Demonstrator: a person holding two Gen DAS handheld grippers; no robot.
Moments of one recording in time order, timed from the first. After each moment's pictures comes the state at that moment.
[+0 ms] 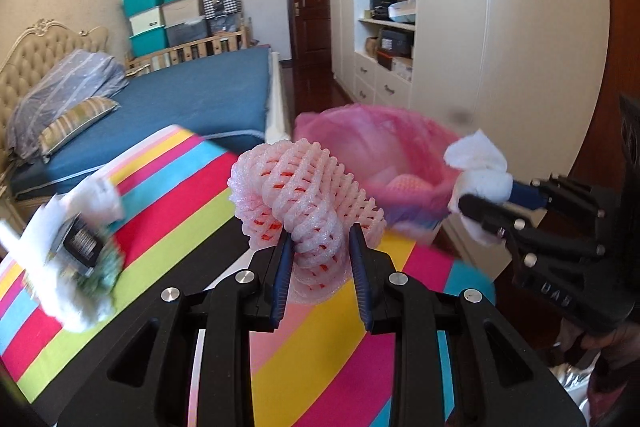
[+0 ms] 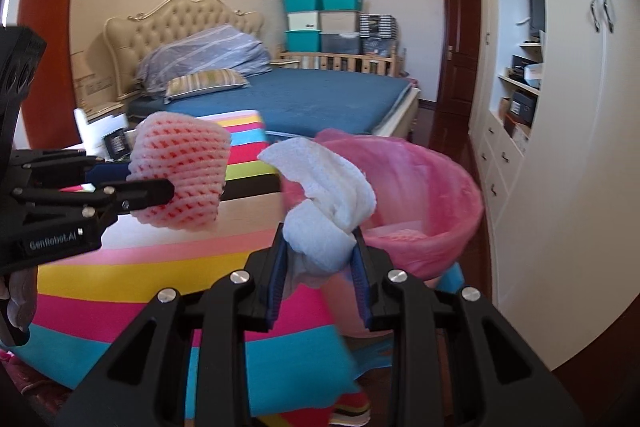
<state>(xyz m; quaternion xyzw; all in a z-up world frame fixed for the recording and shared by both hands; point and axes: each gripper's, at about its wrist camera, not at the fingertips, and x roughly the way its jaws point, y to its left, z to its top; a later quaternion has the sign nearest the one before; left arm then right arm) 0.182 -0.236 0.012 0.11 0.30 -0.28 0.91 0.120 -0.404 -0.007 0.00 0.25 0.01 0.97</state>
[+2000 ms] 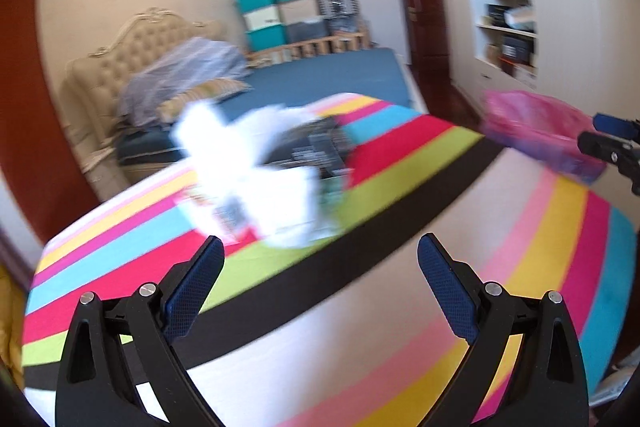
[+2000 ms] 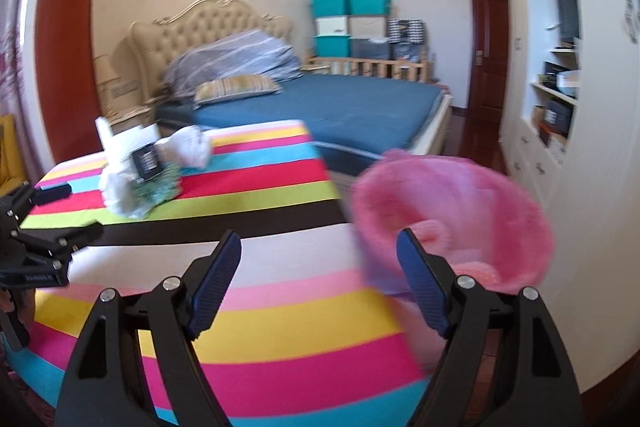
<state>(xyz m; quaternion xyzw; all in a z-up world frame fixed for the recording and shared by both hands) 0.161 -0.053 -0.017 0.12 0.27 -0.03 0.96 0.166 -0.320 -0.012 -0.01 0.25 0.10 0.96</state>
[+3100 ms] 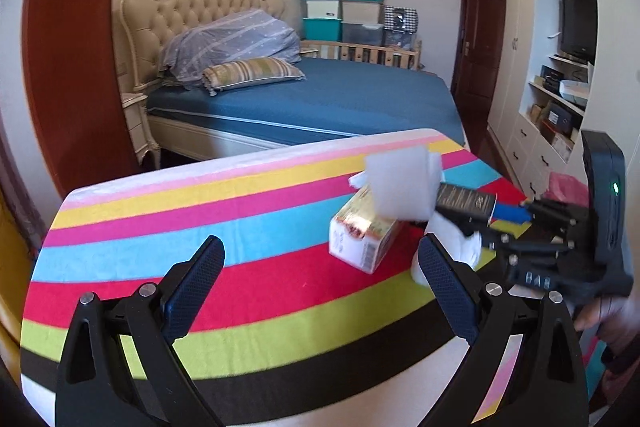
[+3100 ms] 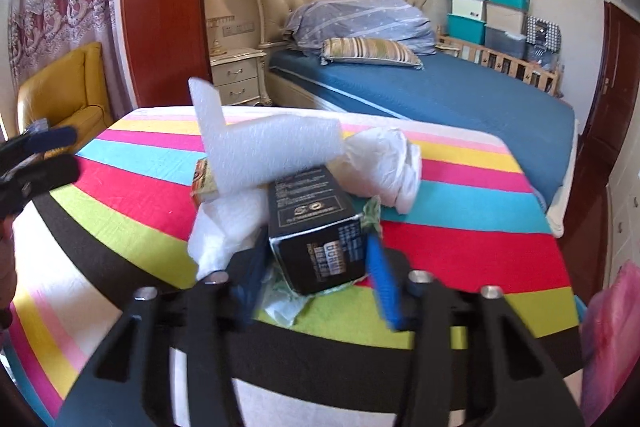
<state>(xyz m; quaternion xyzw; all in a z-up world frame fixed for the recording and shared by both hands) 0.195 0.081 0.035 -0.01 0.28 -0.01 0.96 0.285 -0.128 -0.011 -0.08 0.29 0.29 0.91</state>
